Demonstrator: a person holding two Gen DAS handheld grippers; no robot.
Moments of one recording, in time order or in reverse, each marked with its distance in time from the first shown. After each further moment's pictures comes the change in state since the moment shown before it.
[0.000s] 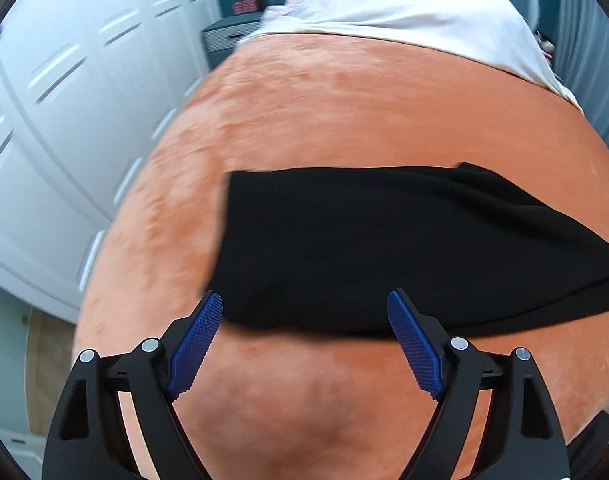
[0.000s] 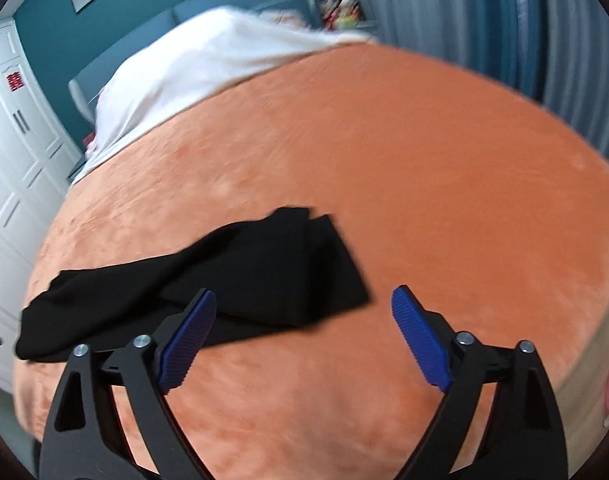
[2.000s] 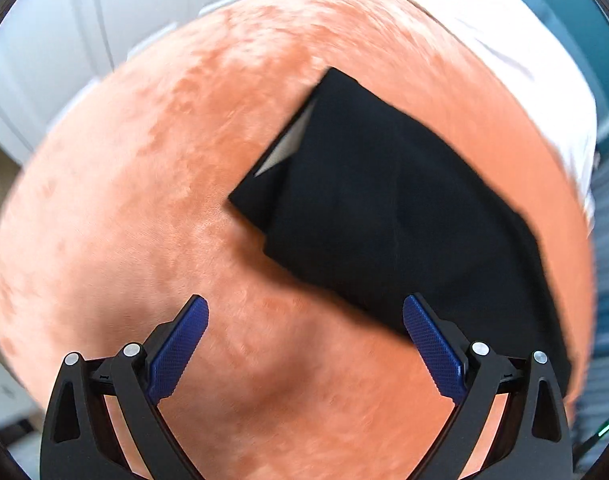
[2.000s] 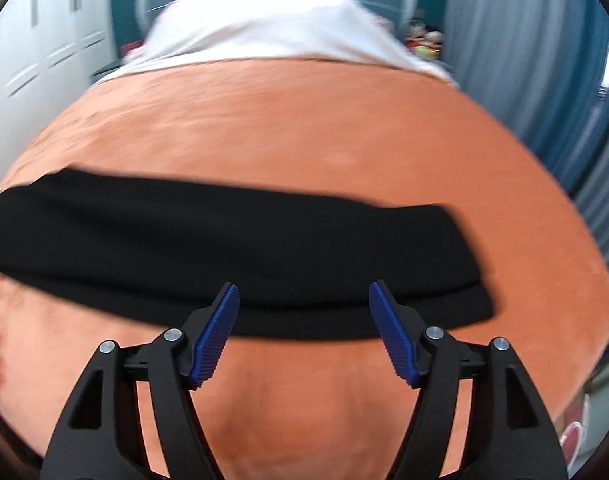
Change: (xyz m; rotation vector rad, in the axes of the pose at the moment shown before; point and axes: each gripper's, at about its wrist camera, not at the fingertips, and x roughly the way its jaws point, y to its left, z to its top) left arm 0.074 0.125 -0.034 -0.540 0.195 -0.220; right arm 0.026 0.198 -0.073 -0.405 0.000 -0.114
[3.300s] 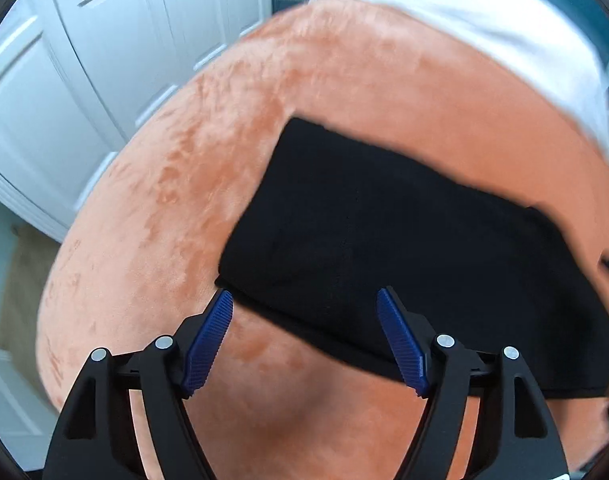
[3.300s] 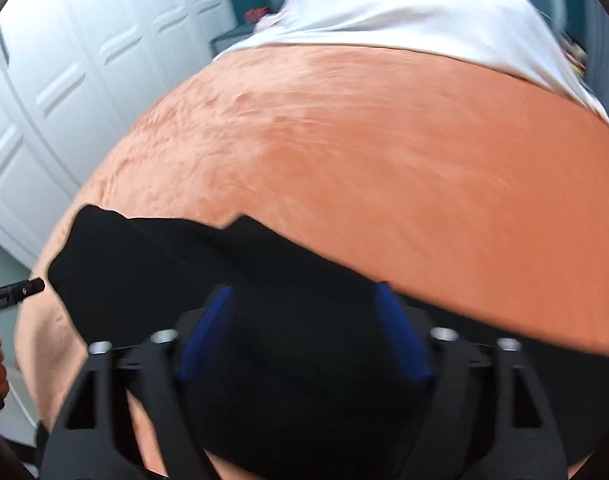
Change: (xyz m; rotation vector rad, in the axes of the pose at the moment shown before) left arm 0.021 -0.068 0.006 0.238 -0.092 0.269; right arm 0.104 0.286 0.146 -0.191 0.117 0.401
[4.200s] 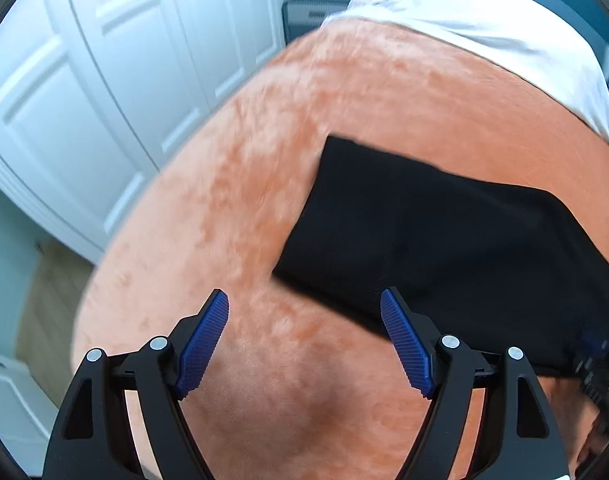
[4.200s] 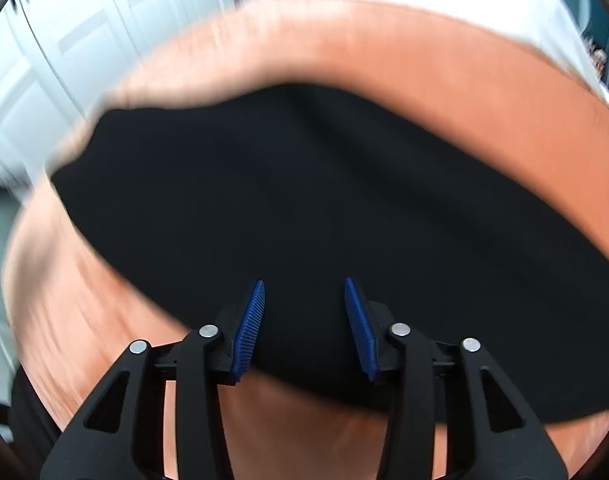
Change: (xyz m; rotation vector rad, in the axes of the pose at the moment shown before) left arm -0.068 0.022 -0.042 0.049 -0.144 0.070; right arm 0.004 0.030 -0.125 -0.065 0.167 -0.010
